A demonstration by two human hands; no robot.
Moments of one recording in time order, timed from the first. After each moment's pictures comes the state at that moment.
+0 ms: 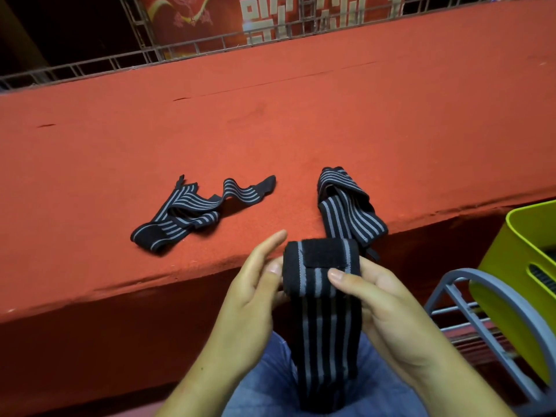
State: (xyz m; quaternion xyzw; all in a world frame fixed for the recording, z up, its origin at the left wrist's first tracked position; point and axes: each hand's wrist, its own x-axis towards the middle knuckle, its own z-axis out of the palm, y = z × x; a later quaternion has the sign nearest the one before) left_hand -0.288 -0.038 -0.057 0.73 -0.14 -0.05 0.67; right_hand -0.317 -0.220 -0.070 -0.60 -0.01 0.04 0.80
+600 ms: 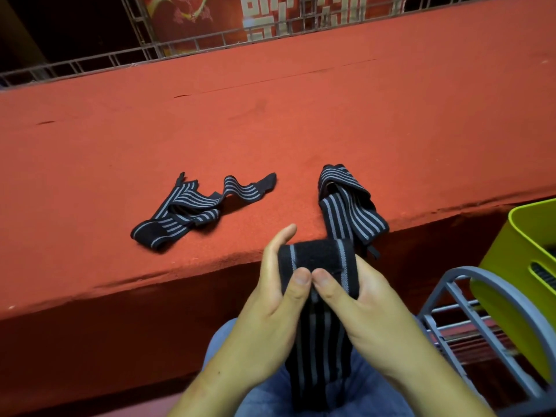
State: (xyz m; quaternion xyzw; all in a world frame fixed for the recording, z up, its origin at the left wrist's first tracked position) left_hand -0.295 -0.044 -0.060 0.77 -0.20 -0.06 0.60; right_hand -0.321 -0.204 -0.069 -0.71 -0.02 -0.05 0.70
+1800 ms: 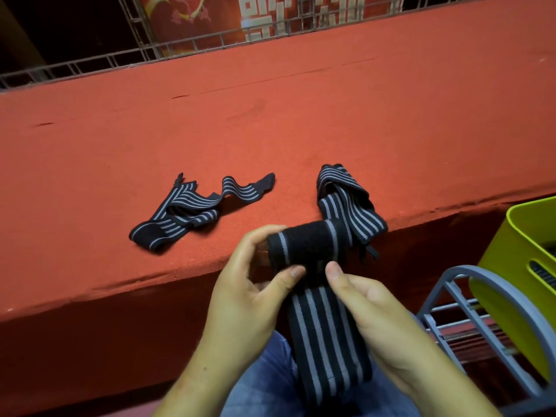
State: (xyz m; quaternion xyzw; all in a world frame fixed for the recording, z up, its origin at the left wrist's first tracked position) left_hand -0.285 -0.038 -0.049 0.75 -0.19 0.09 0.62; right_hand -0.321 -0.210 -0.079 -0.64 0.05 0.09 0.76
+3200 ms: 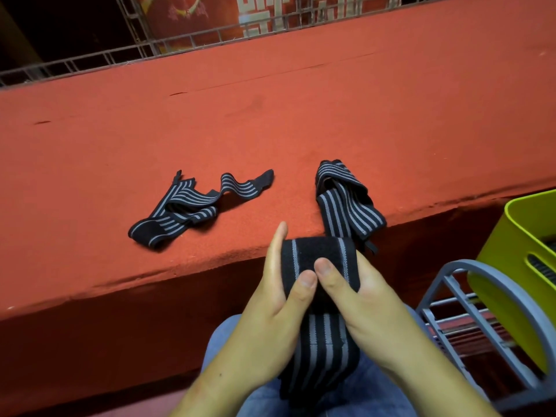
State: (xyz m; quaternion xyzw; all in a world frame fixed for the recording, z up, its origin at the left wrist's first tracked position) left_hand -0.298 -0.046 -0.067 0.76 -0.18 -0.08 0.61; right_hand -0.324 -0.202 -0.064 -0.70 0.03 -0.03 0.72
